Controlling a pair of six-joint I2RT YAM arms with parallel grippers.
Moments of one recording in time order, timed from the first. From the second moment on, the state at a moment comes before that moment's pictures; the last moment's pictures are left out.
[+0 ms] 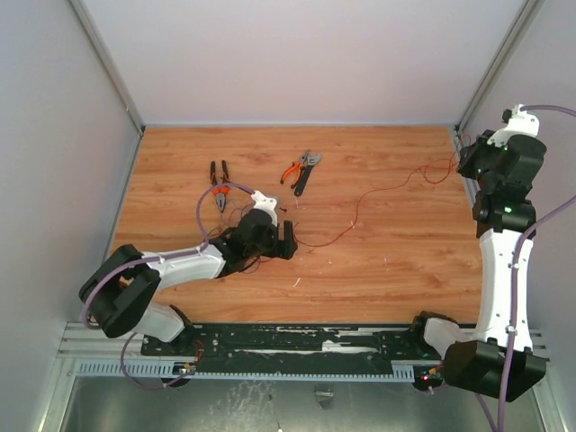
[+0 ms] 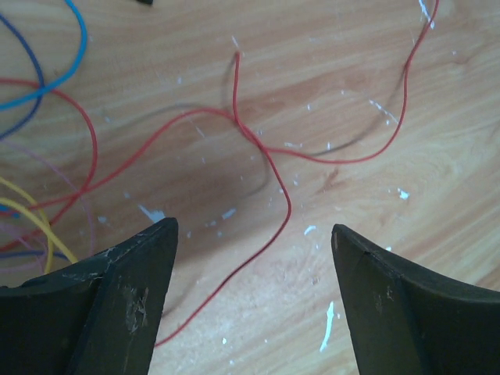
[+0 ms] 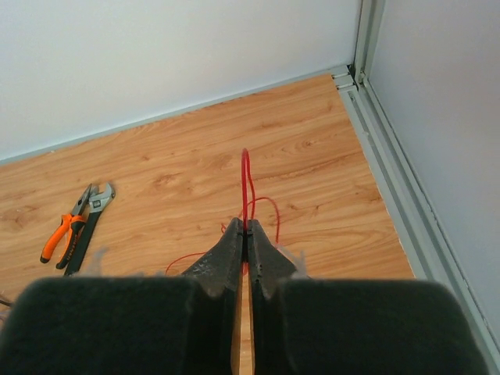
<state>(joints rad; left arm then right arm) -0.77 1.41 0.59 0.18 -0.11 -0.49 -0.26 1.06 1.21 -0.36 -0.15 0.18</state>
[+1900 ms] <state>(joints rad) -0.06 0.97 0.55 -0.01 -0.03 -0.55 -0.26 1.05 1.16 -0.37 -0.04 0.15</state>
